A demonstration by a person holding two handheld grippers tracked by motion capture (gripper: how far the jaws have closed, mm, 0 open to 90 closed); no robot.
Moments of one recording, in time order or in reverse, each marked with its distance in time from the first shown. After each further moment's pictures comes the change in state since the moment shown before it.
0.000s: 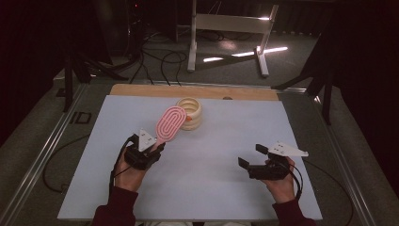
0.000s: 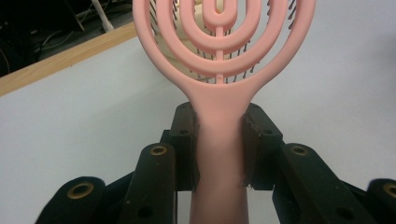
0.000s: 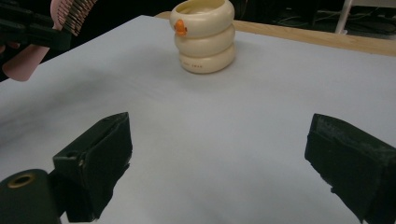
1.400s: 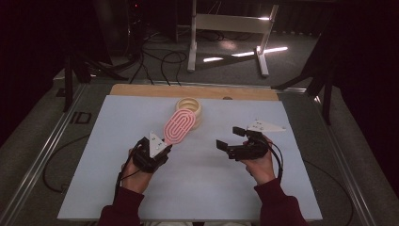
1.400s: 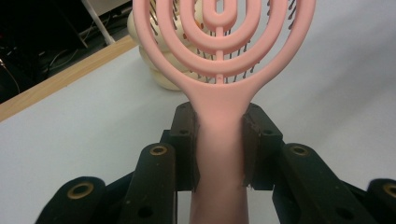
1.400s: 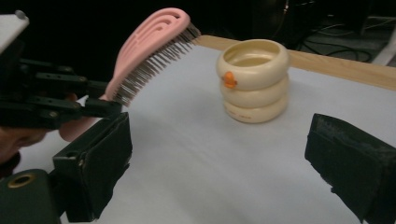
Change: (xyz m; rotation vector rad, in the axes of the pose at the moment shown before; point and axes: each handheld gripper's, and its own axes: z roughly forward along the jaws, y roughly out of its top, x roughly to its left) left arm -0.021 0.003 0.007 -0.026 0.020 0.083; right arm 0.025 0.062 0.048 -0.025 0.145 0.029
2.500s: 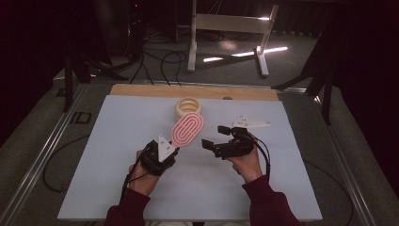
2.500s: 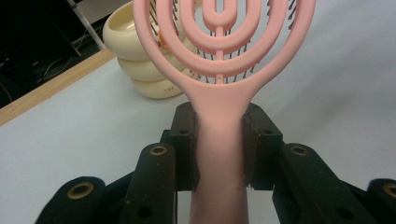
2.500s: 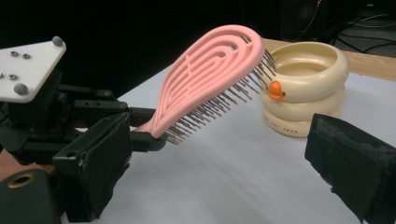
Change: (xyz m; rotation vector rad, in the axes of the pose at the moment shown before) left arm -0.020 0.003 0.008 -0.016 -0.017 0.041; right arm 0.021 0.013 0.030 0.019 0.088 0.021
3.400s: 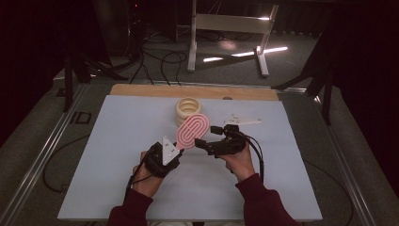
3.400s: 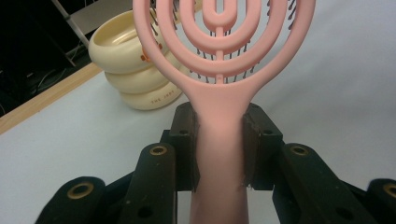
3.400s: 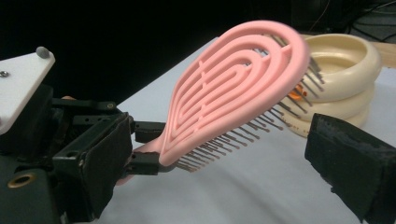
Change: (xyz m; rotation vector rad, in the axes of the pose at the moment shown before) left arm -0.011 0.004 -0.001 -0.030 -0.021 0.021; right arm 0.004 0.002 0.020 0.029 0.039 0.044
